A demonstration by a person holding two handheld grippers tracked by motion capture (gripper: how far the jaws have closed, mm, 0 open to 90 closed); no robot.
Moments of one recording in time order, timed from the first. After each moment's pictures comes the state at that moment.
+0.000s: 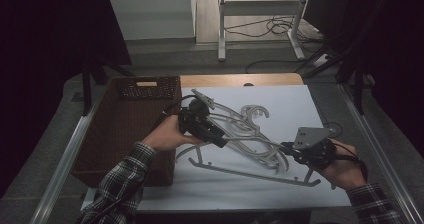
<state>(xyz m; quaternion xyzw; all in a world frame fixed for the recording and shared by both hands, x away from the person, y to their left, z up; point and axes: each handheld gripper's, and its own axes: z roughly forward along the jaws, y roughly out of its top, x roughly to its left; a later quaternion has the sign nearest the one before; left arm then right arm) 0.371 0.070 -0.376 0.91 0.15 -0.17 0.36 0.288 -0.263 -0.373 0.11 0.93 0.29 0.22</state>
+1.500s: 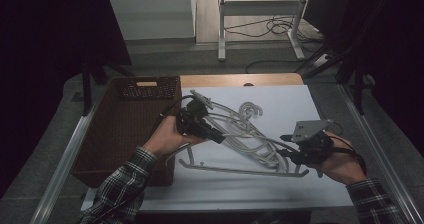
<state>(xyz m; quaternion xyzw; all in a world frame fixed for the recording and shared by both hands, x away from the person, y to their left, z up) 0.363 0.079 -0.371 0.91 0.19 -0.12 0.36 0.304 -0.262 -0.372 0.14 0.93 0.30 0.18</state>
